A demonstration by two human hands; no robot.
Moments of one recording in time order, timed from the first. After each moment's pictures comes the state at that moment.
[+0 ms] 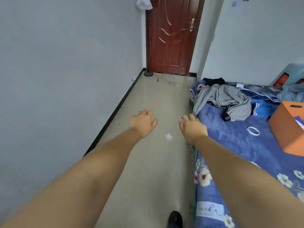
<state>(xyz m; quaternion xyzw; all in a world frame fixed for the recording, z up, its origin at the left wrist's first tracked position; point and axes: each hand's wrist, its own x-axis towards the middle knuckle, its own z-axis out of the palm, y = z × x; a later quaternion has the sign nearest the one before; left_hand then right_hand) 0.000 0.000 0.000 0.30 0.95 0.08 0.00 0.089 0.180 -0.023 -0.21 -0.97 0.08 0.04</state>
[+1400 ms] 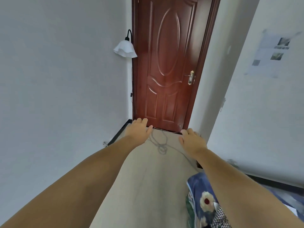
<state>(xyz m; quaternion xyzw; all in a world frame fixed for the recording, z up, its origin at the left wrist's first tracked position) -0.841 0.618 0.051 0.26 0.95 0.12 -0.08 -0.734 0.819 0.037 -0.15 -0.98 0.04 0.08</state>
